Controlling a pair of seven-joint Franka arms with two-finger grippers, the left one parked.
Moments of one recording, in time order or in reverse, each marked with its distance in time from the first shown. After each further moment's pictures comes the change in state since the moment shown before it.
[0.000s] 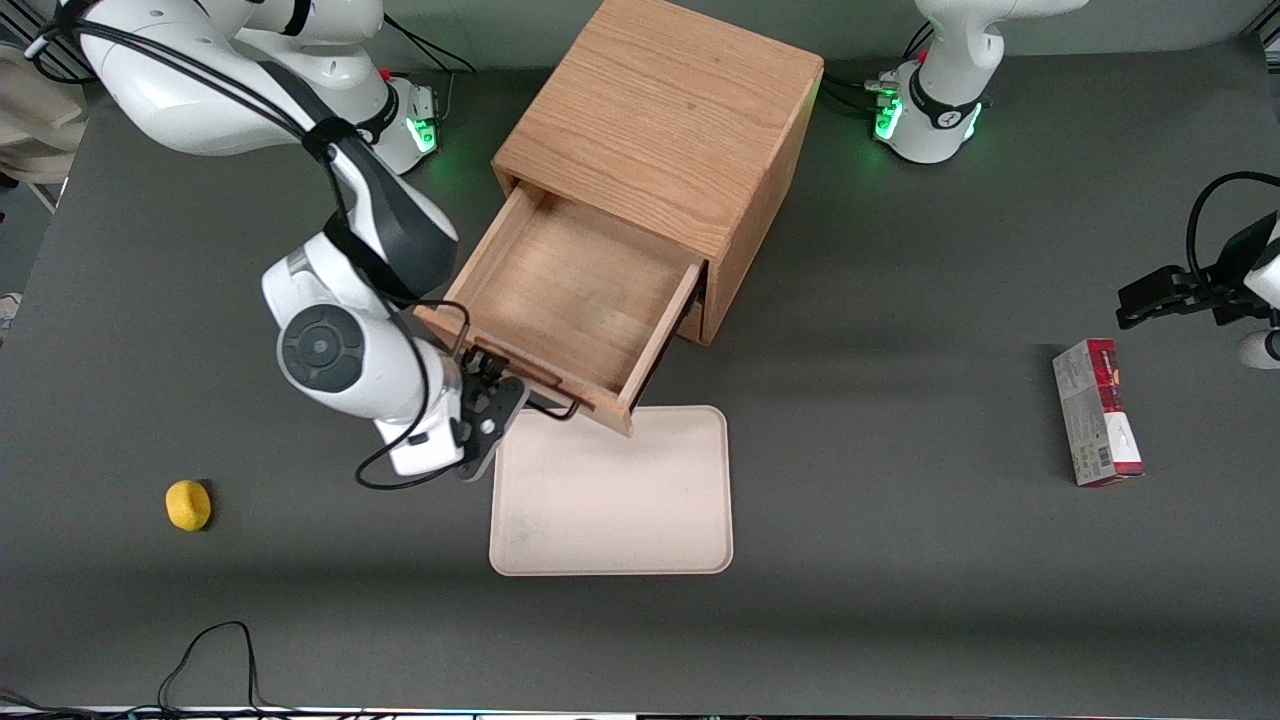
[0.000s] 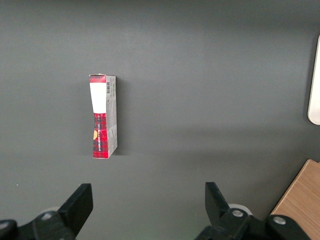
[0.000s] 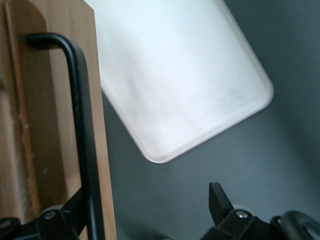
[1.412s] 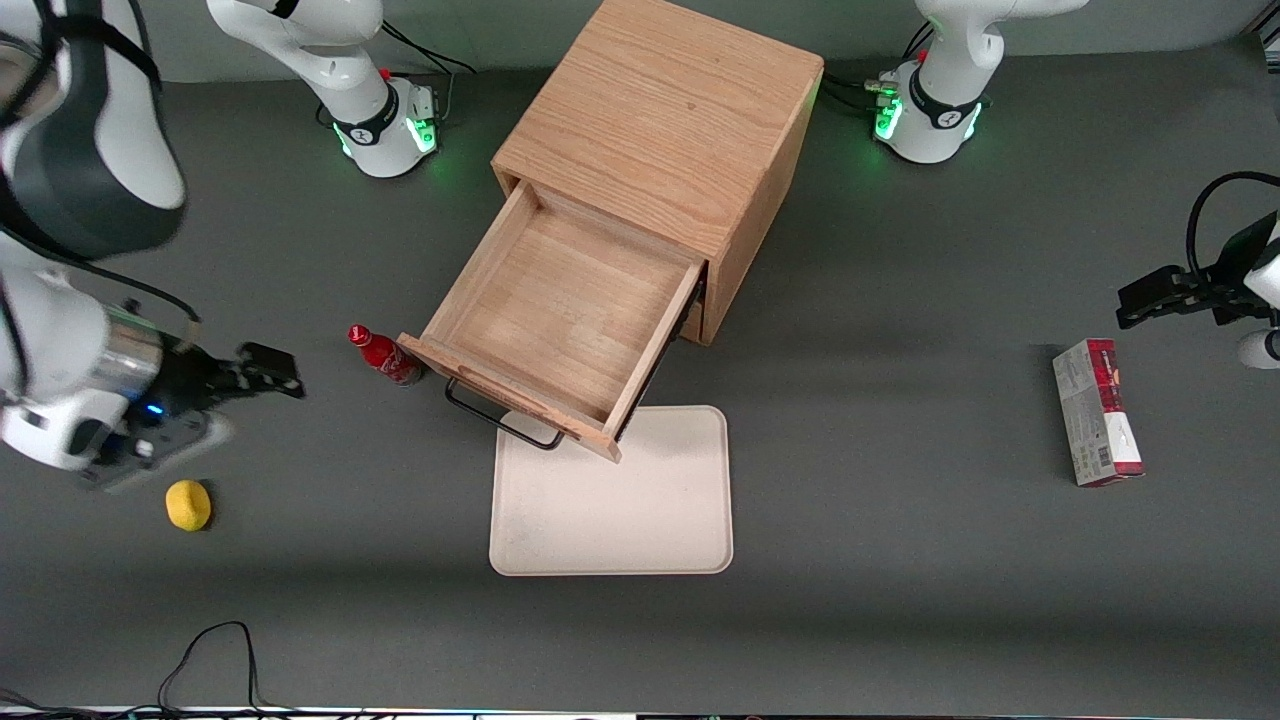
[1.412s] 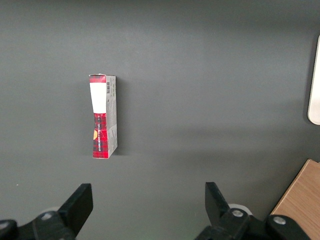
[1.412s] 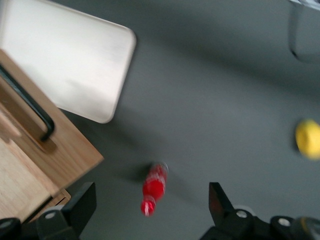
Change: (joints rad) arm -0.029 -0.363 -0.414 -0.043 0.284 -0.222 0.299
